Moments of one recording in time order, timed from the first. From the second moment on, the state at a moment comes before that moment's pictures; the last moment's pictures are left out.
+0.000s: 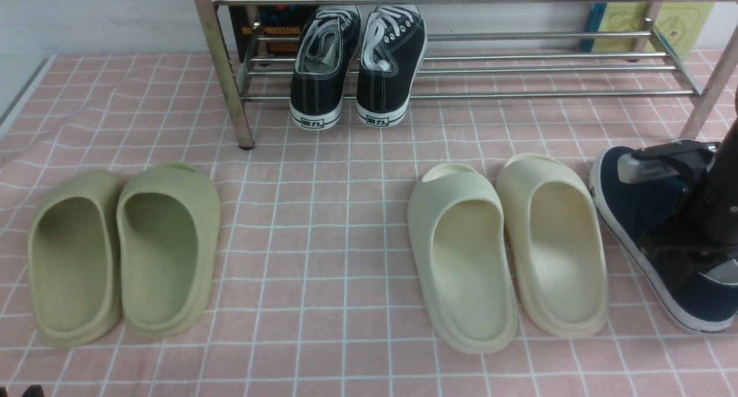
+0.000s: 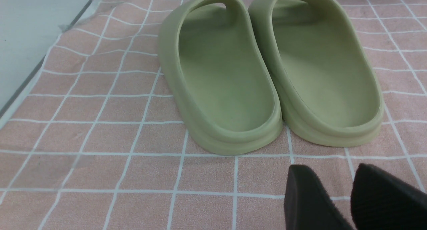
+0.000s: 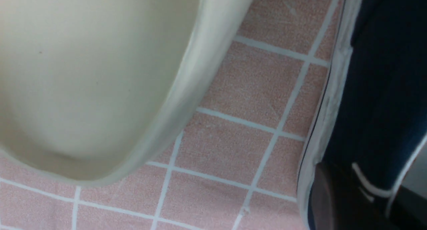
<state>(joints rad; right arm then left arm) 0.03 1.79 -1.23 0.10 1.04 -0.25 0.01 -0.01 0.02 0.14 0.37 -0.07</state>
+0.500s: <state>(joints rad) 0.08 1.74 -1.61 0.10 1.23 -0.23 0.01 -0.01 0.02 0.14 0.37 -0.07</state>
